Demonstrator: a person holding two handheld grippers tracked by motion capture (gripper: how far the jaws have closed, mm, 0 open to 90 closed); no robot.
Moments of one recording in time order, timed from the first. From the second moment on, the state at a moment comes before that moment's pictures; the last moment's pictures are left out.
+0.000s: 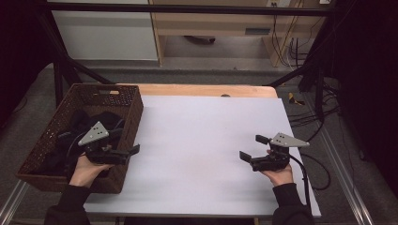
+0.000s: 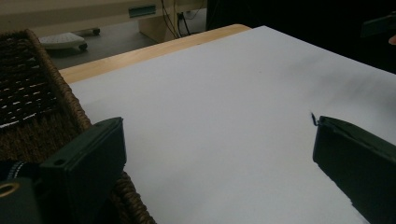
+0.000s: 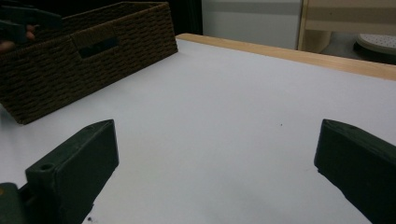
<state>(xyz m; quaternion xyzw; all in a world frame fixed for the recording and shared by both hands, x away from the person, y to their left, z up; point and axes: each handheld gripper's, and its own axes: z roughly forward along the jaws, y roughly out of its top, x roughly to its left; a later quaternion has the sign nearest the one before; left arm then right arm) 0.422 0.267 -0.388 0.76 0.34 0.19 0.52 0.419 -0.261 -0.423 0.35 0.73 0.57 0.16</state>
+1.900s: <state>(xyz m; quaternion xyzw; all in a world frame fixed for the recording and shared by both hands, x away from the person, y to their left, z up) 0.440 0.367 -0.367 0.74 0.45 0.29 0.41 0.420 -0.259 -0.425 0.36 0.73 0.56 0.16</state>
